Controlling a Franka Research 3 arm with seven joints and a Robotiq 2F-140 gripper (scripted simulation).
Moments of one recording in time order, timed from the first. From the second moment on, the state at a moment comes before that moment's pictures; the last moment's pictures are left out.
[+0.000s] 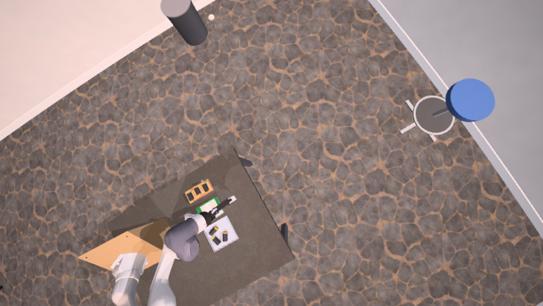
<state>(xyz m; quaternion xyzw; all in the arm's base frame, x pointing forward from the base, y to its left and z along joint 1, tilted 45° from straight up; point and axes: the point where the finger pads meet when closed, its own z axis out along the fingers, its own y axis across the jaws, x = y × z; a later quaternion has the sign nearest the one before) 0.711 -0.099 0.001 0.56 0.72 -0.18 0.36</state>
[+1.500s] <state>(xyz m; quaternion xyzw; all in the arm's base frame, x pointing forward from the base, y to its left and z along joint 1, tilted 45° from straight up) 0.507 0.030 -0.174 0.70 0.61 -0.30 0.23</state>
